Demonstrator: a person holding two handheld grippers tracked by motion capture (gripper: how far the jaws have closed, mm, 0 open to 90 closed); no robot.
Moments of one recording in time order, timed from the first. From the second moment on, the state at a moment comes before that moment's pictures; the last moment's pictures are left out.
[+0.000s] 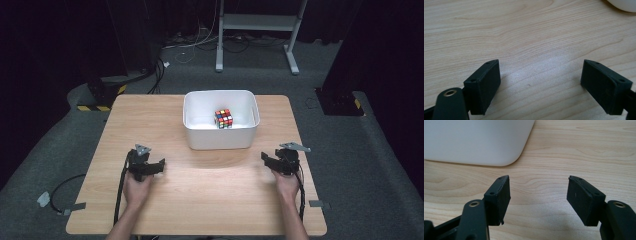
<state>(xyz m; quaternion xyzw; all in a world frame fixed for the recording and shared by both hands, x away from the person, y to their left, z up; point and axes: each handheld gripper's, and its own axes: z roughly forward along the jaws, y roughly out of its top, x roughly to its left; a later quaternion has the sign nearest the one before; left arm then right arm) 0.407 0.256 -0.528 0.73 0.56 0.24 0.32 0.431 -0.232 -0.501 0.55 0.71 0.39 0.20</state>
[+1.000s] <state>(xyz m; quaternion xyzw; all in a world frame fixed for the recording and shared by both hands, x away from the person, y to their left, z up) 0.407 0.256 -0.528 0.73 0.56 0.24 0.32 0.431 -0.225 -0.513 0.54 0.73 0.36 0.21</state>
